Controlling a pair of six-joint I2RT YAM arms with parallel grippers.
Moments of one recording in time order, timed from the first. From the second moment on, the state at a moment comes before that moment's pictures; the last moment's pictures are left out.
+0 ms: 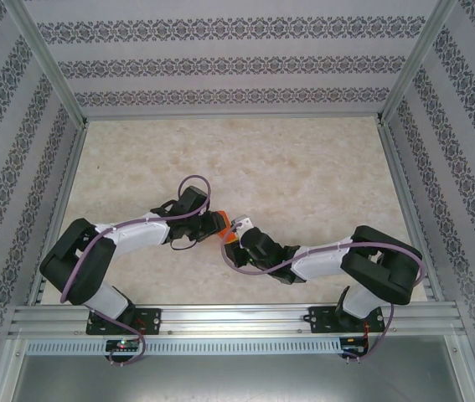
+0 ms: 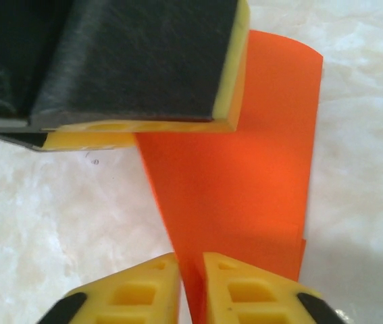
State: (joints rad) left arm -0.64 1.55 0.76 -0.17 0.24 -1.04; right arm 1.05 1.56 0.50 0.42 0.14 0.46
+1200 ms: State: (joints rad) left arm -0.64 1.55 0.77 -0.17 0.25 -1.04; right arm 1.30 1.65 0.56 0.25 0.70 -0.06
